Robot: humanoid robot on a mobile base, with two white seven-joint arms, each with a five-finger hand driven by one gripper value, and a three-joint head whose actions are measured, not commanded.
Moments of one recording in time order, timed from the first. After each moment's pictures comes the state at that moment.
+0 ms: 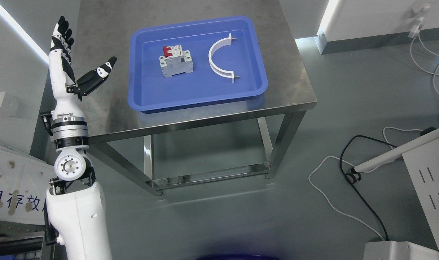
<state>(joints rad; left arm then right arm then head) -0.27 0.00 0.29 -1.69 -0.20 -0.12 -0.09 0.00 0.00 -0.04 -0.16 -0.04 0.08 0.00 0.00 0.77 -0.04</state>
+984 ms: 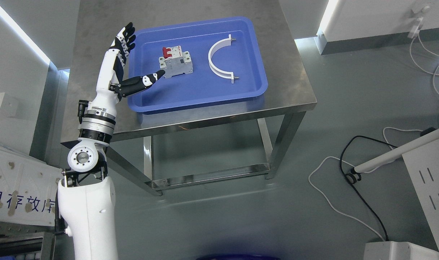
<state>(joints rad) -0.31 0.01 0.17 -1.69 -0.16 0.01 -0.37 0.00 0.00 -0.04 -0.16 -0.04 0.08 0.00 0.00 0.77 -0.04</state>
